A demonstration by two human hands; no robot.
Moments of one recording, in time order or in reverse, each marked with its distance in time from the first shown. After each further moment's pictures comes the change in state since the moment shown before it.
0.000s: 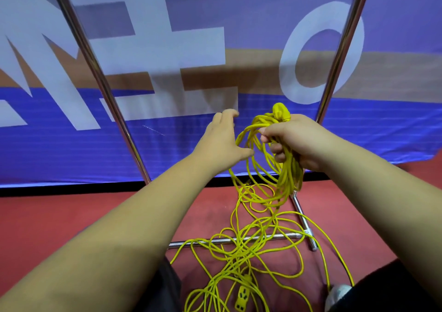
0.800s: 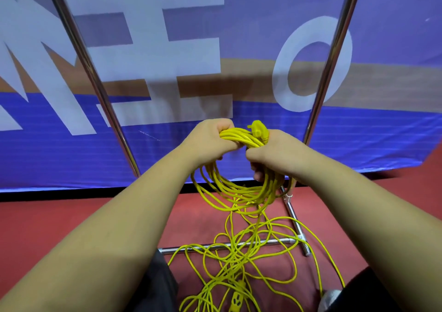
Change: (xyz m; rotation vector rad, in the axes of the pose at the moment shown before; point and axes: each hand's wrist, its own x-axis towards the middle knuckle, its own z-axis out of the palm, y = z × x) left_hand 0.008 0.008 -0.032 -0.256 -0.097 0.049; right_hand -0.021 -0.010 0.017 -0.468 -0.023 -0.070
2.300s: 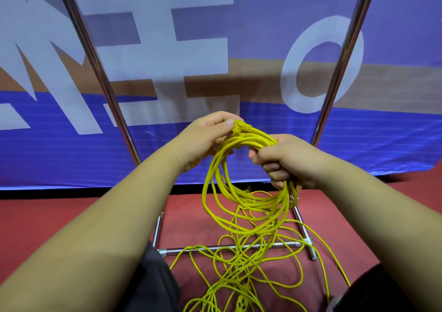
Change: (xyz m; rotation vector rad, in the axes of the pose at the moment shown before) left_hand -0.003 -0.023 -0.021 -0.572 -0.179 -0.069; right_hand 0.006 0.014 0.000 0.407 -0.262 0.025
